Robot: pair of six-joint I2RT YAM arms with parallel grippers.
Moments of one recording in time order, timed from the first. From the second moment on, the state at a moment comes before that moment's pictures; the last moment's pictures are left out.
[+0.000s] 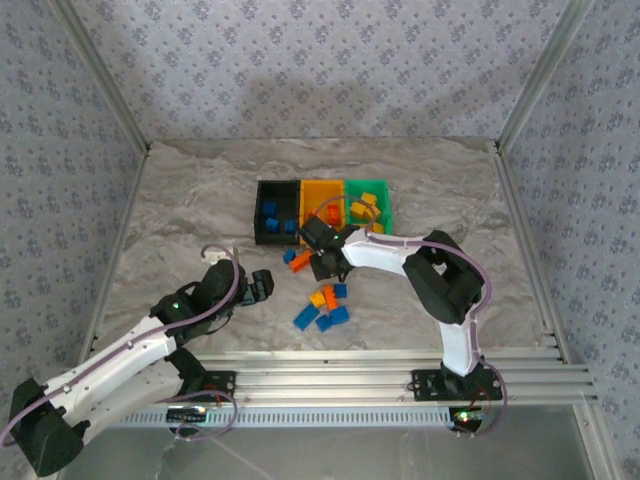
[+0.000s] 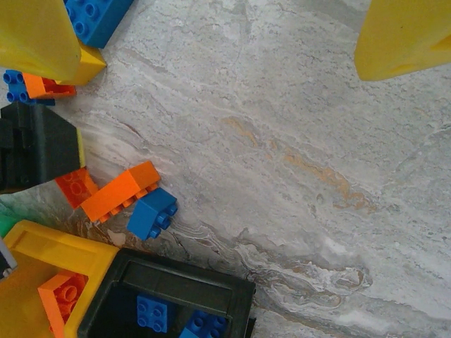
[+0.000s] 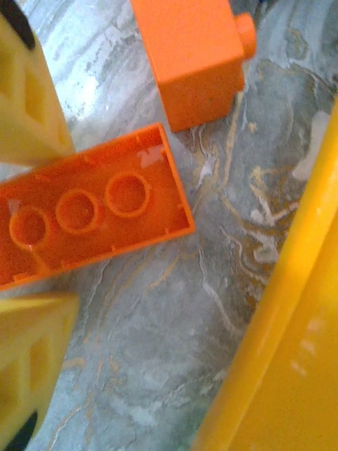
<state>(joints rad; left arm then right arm) -0.77 0.77 0.52 -0.56 -0.30 -0.82 0.83 1.95 1.28 -0.58 0.17 0.43</state>
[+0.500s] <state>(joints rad) -0.77 0.78 0.52 -0.55 -0.30 -0.82 0.83 1.72 1.10 -0.50 0.17 0.44</state>
